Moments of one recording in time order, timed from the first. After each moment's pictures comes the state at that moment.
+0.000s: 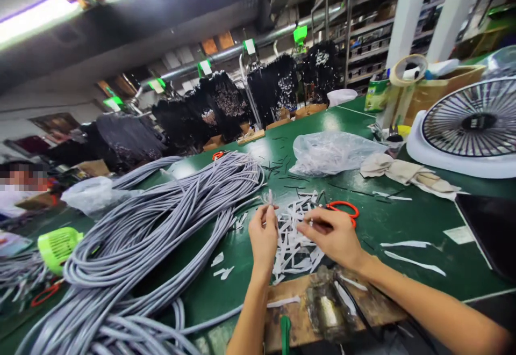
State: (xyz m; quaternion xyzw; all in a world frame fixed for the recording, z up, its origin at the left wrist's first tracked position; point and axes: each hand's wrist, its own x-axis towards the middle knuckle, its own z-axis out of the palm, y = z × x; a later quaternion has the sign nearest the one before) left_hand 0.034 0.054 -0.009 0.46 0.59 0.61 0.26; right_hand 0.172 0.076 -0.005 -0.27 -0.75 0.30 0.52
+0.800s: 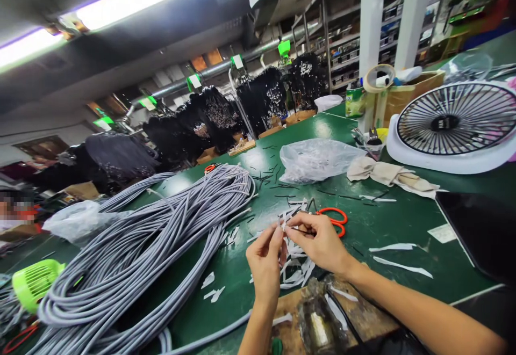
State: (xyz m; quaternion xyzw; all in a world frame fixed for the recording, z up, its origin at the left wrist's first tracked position) left_hand 0.064 0.043 -0.015 0.40 0.50 0.68 0.36; right_hand 0.174 0.085 -0.003 -0.30 -0.70 0.42 0.50
